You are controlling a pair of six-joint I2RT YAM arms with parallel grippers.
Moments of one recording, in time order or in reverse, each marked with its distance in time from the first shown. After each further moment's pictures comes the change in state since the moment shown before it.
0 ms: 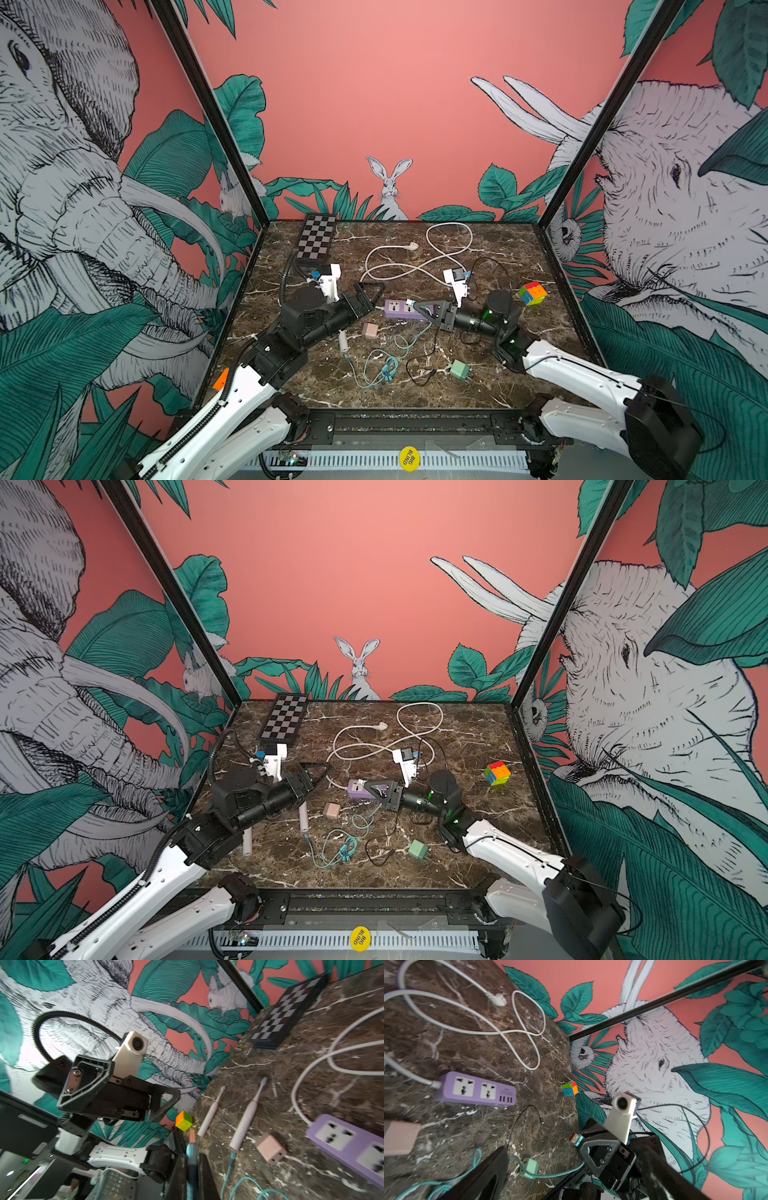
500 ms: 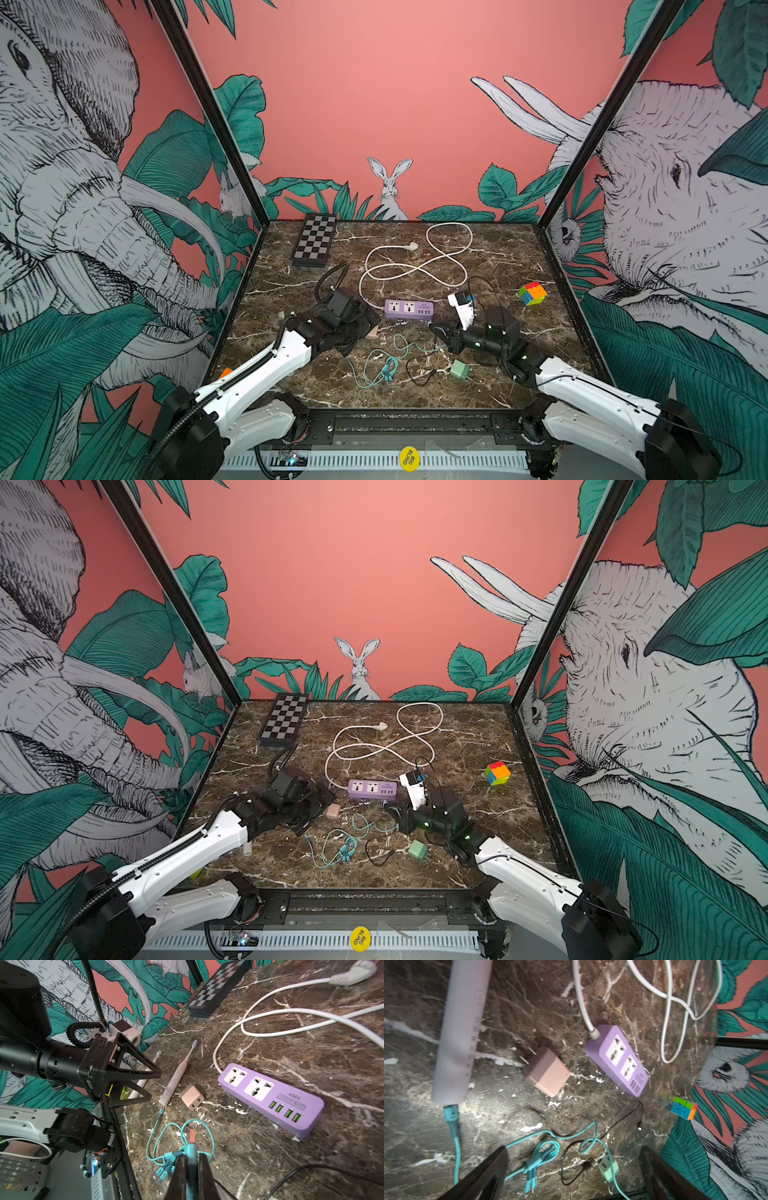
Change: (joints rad) left arm 0.000 0.338 -0.033 -0.285 -0.113 -0.188; right arm 0.007 -0.141 -0.130 -0.290 0.196 -0.333
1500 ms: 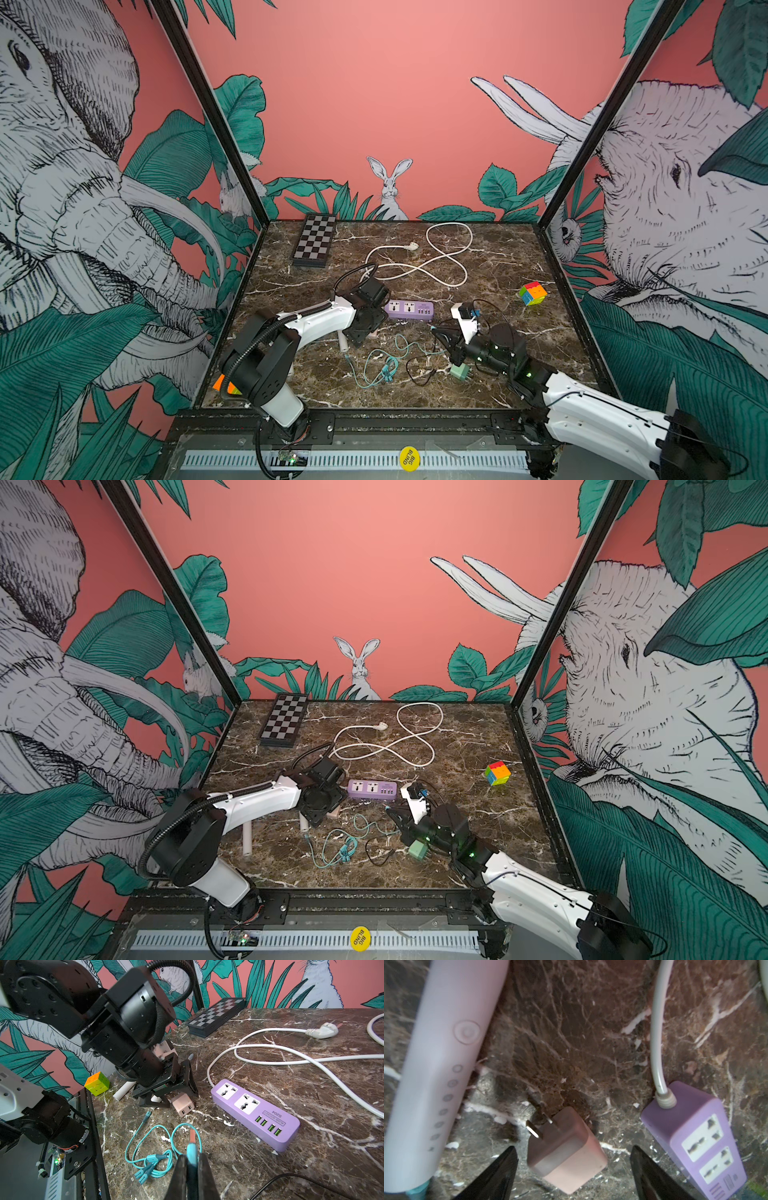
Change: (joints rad) left arm -0.011 0.506 0.205 -0.005 -0.126 -0.092; right arm 0.109 -0.111 -0.116 0.124 0.169 -0.135
